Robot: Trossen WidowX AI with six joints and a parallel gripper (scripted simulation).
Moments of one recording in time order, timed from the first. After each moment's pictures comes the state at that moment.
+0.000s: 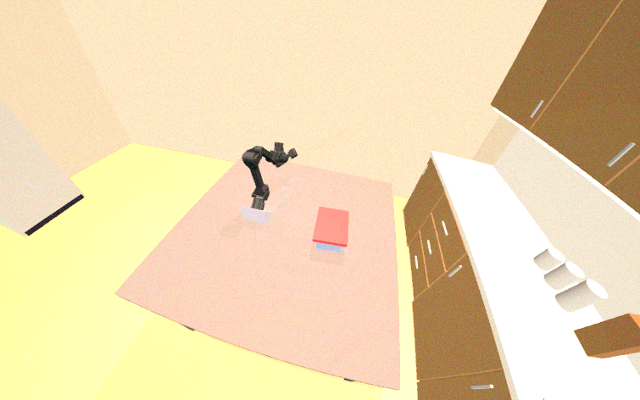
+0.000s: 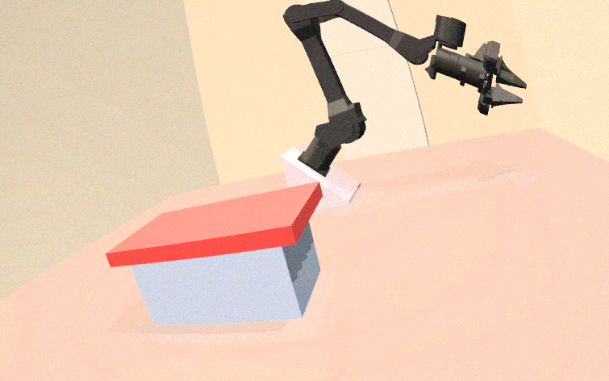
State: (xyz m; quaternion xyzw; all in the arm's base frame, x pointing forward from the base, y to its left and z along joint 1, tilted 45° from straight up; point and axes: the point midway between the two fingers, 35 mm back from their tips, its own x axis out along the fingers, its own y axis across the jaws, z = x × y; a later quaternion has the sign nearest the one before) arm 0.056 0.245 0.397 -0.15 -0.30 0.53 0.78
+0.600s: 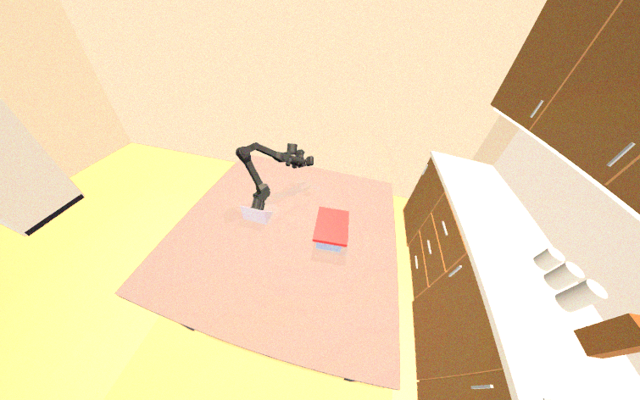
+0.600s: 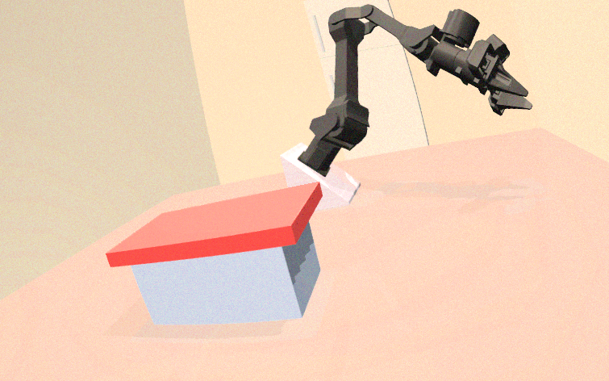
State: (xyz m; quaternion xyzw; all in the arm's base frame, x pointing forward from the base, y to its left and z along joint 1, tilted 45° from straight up) arm 0.199 0.218 0.379 -0.04 -0.11 0.43 0.89
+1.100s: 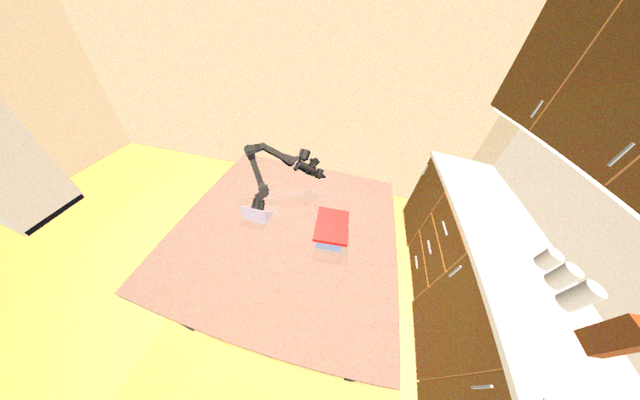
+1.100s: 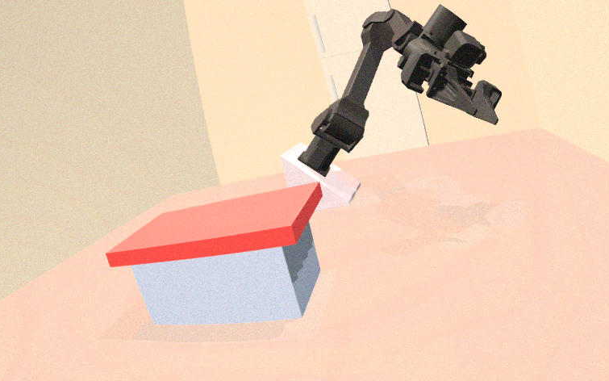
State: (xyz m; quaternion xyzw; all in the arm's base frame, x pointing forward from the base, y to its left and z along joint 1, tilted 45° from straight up) arm 0.308 0.145 0.309 0.07 0.07 0.30 0.95
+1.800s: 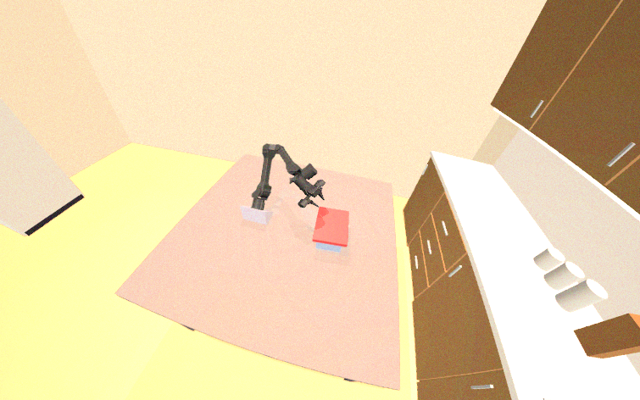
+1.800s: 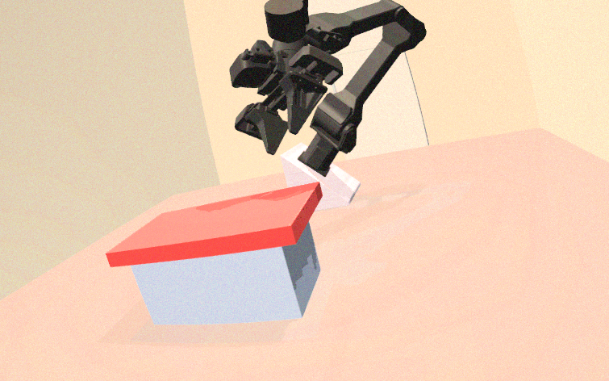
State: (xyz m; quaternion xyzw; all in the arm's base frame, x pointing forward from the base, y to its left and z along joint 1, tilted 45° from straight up) arm 0.342 -0.057 0.138 0.61 0.35 0.01 0.71
